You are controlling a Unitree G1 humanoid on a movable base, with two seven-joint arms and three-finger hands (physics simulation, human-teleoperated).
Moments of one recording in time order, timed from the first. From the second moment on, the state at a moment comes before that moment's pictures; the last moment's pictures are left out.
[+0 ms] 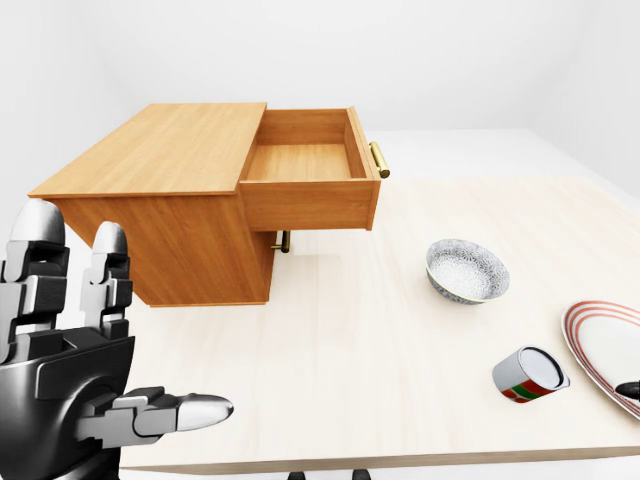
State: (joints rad) left arm 0.43 0.12 0.32 -1.05 -0.45 0.09 -0.07; right arm 0.16 -0.29 -1.01 -0.76 -0.61 0.09 0.70
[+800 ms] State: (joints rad) left arm 0.43 0.11 0.30 -1.05 -0.43 0.09 -0.08; right arm 0.19 -0.26 -0.88 -0.50 -0.61 0.09 0.70
